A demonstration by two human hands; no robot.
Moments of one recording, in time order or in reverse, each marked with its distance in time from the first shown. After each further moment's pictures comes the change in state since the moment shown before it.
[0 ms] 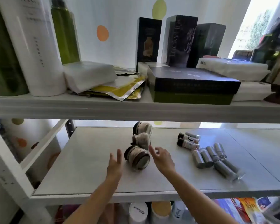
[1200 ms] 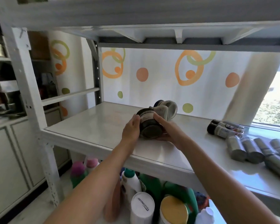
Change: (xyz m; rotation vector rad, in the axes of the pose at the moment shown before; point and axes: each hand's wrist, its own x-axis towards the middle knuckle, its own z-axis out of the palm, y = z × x) left_hand 0.042 -0.065 0.084 -0.129 0.264 0.390; right_hand 0.069 0.066 0.054 0.821 -0.468 -0.310
